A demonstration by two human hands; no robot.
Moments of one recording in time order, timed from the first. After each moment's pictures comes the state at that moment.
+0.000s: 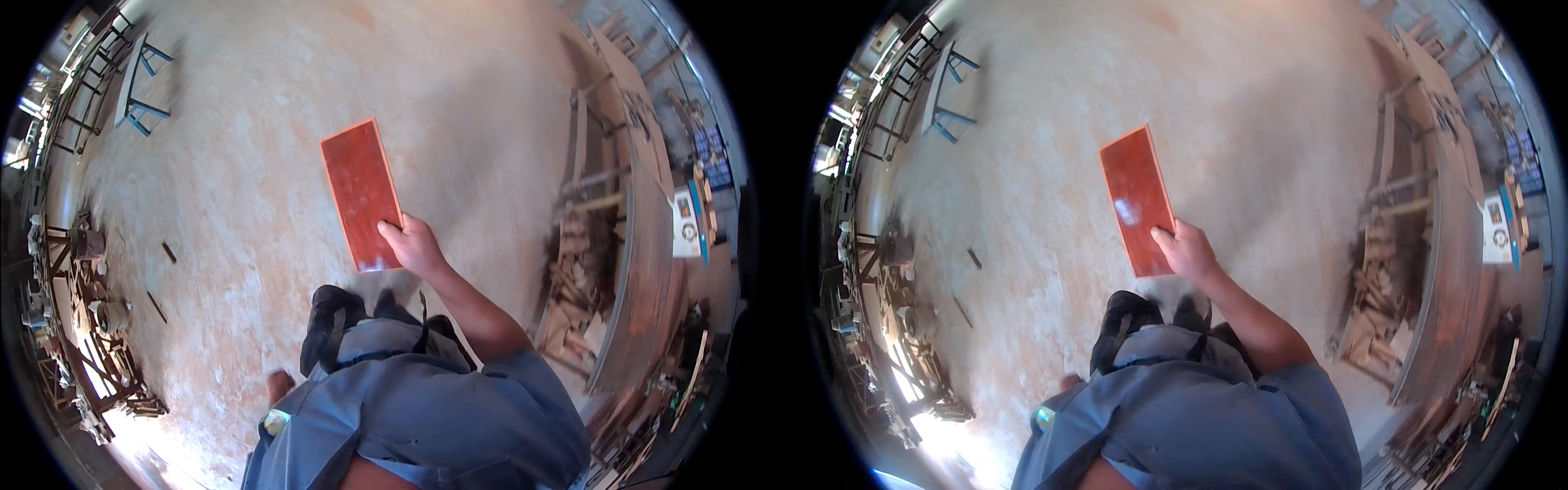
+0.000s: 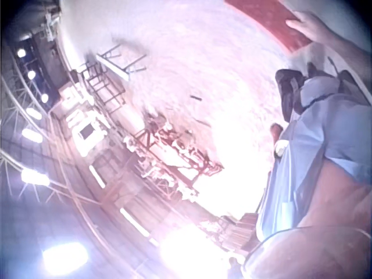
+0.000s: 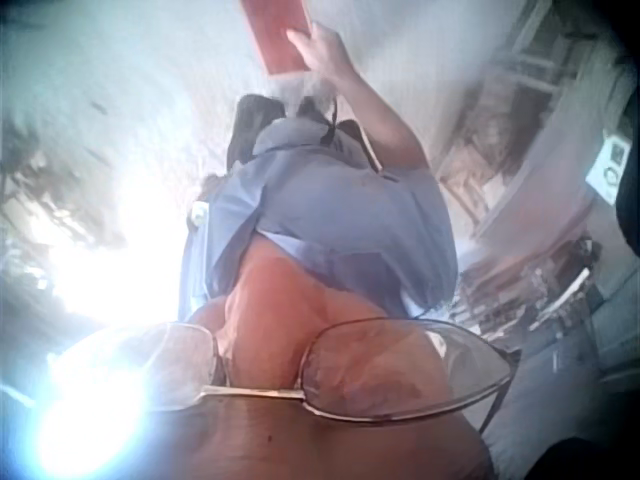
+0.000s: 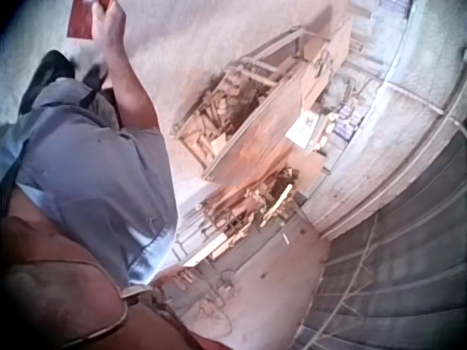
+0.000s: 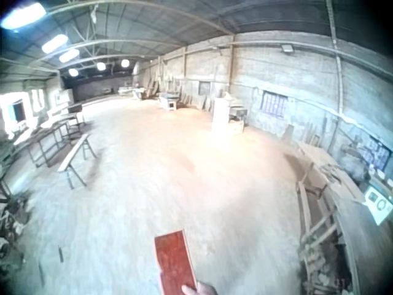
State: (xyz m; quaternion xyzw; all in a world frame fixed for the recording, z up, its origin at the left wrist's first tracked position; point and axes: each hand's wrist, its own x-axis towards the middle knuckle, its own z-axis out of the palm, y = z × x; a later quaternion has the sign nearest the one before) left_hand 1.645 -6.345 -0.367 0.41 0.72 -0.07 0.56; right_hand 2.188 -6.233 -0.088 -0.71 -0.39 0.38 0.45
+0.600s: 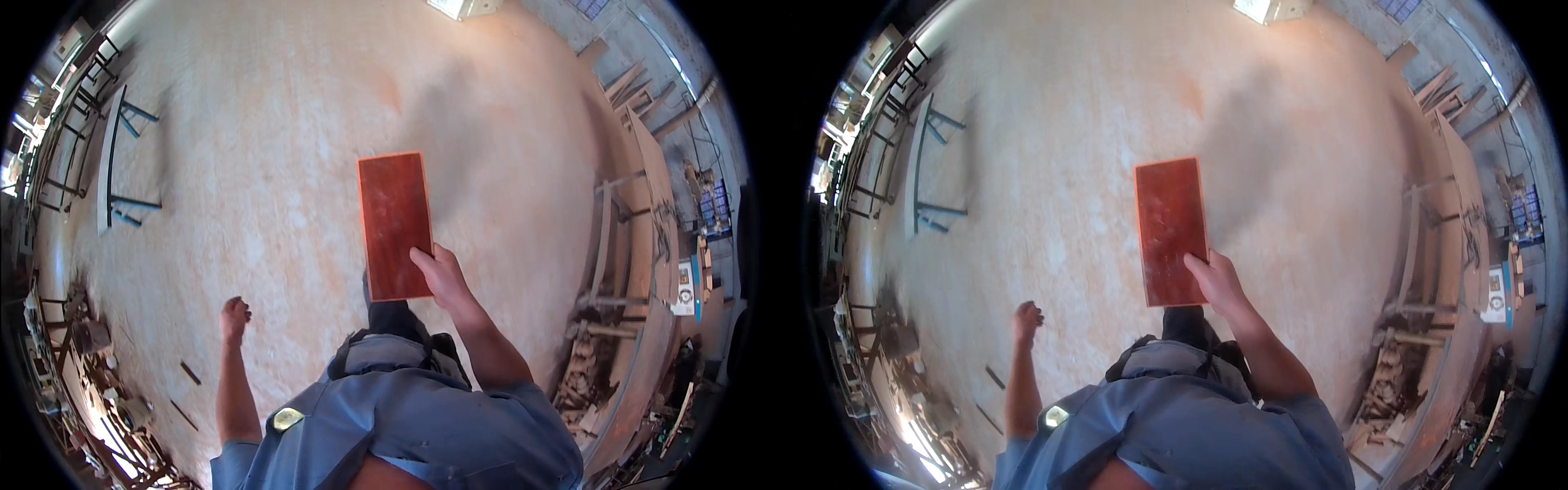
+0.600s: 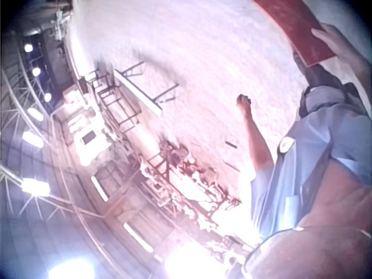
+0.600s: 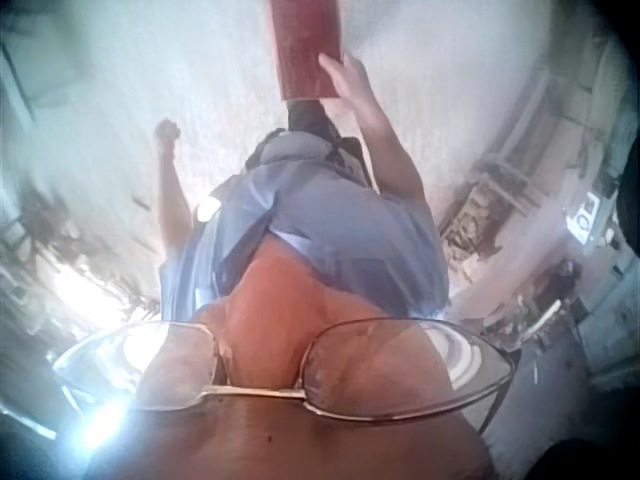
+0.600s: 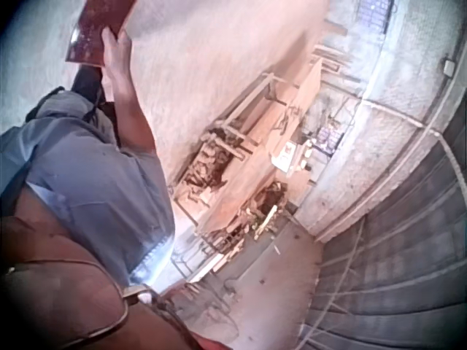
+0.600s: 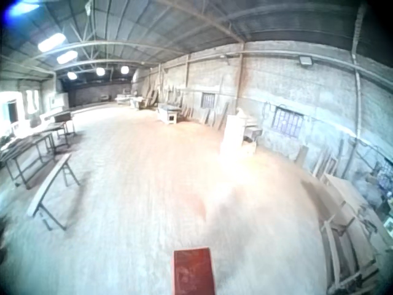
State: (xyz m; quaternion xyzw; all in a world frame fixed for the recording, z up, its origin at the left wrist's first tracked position) left_hand 1.917 -5.421 -0.268 0.46 0.68 0.25 0.51; right_hand 2.383 -5.563 -0.091 -0.62 -0.22 0.50 0.56
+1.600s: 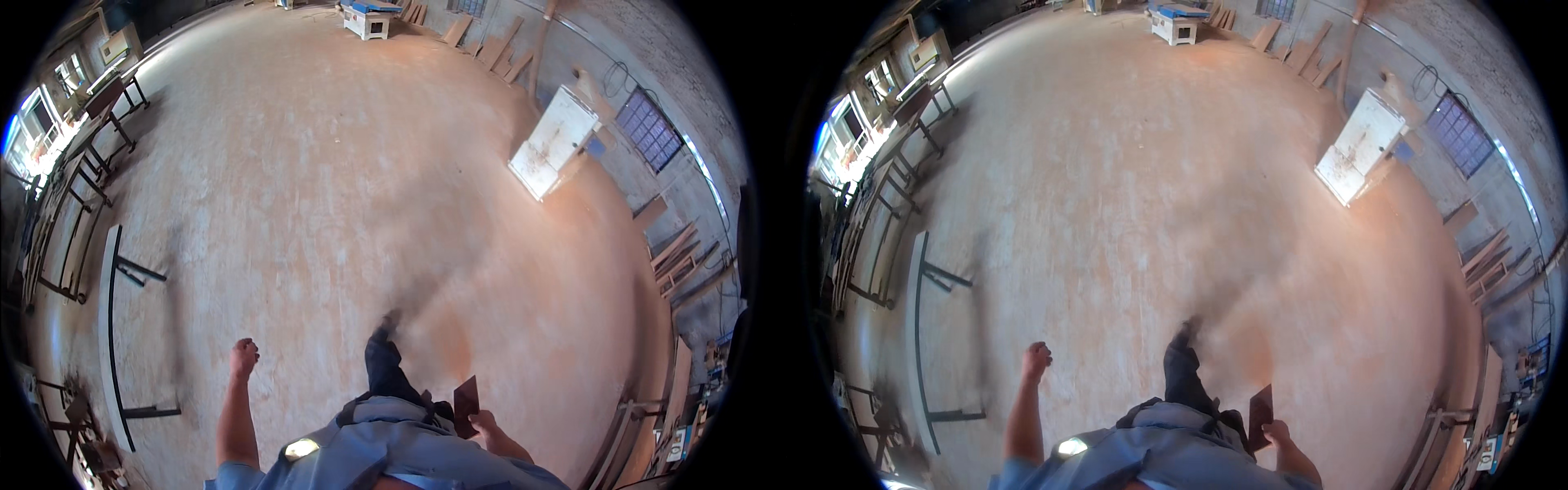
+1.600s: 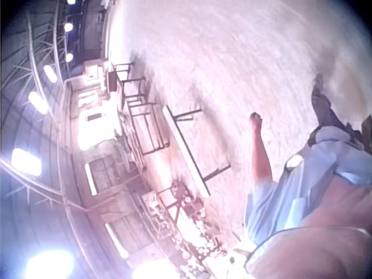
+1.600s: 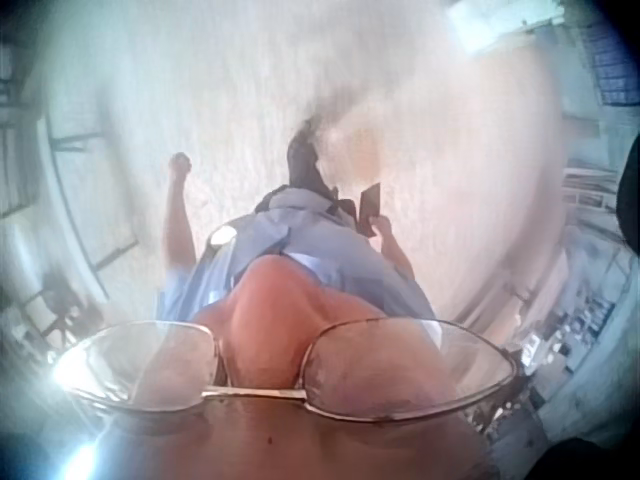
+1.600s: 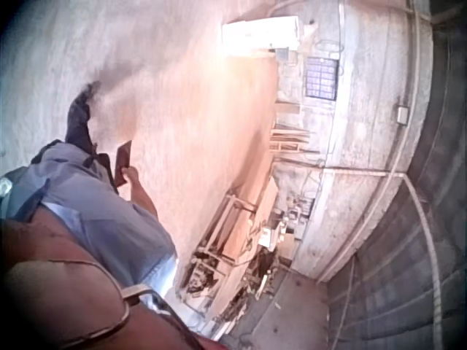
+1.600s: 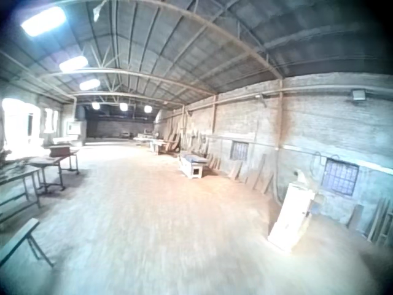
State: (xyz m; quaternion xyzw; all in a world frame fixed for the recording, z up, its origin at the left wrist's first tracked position) left_hand 2.245 -4.210 -0.286 0.47 0.69 0.28 0.48; right_hand 2.826 -4.652 -0.310 -0.88 -0.23 0.41 -0.06
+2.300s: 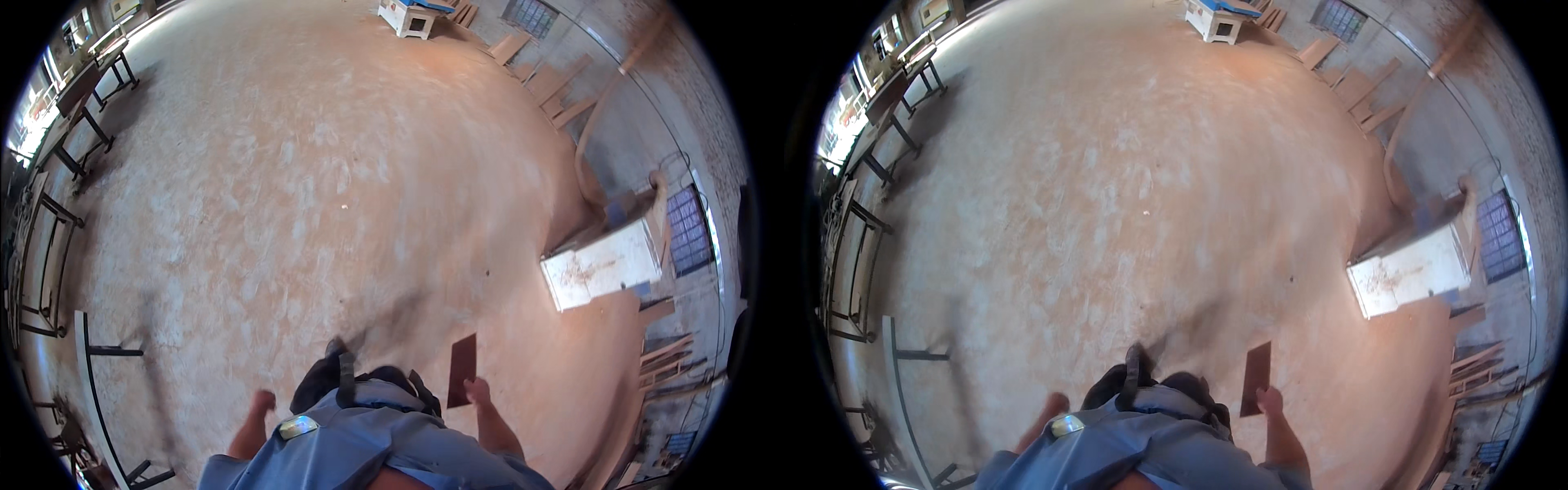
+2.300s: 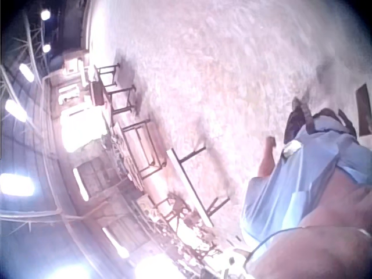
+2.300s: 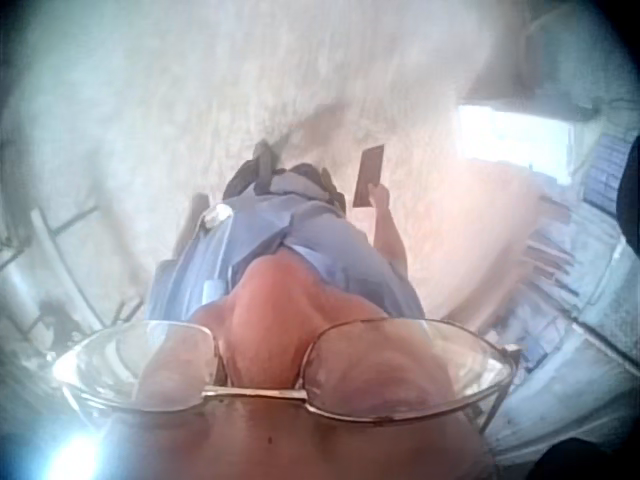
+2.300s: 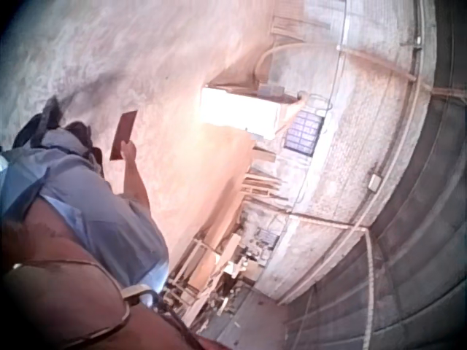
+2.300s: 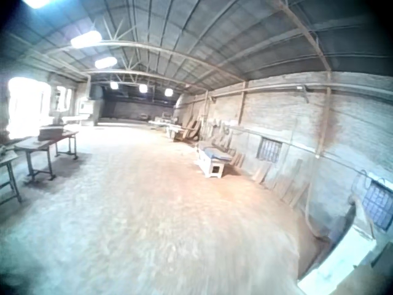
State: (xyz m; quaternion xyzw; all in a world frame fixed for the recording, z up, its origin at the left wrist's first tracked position) left_hand 2.480 -3.581 -0.405 0.55 0.66 -0.20 0.48; right_hand 3.133 -3.739 -0.267 -0.92 -0.29 0.28 0.02
